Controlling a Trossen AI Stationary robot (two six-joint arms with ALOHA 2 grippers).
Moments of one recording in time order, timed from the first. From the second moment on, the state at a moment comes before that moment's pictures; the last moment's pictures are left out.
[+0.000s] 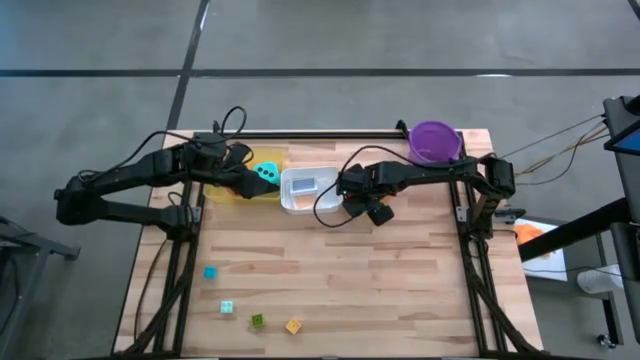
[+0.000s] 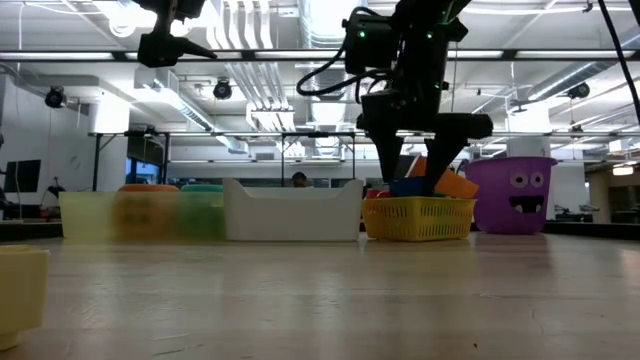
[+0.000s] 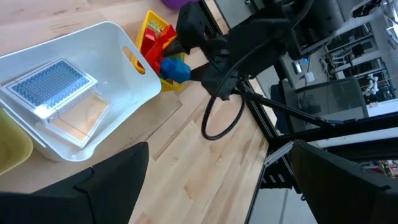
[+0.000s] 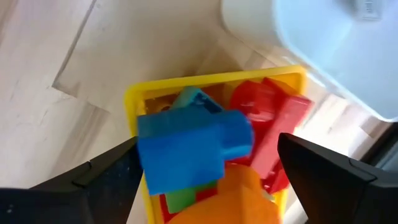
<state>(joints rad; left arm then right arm) 0.26 0.95 0.99 -0.58 0.21 -0.87 -0.13 1.80 1.33 -0.93 0.21 -0.71</state>
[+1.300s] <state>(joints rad) 0.16 0.95 0.99 -0.80 0.43 -0.99 -0.13 1.68 1.48 -1.03 0.24 -0.37</state>
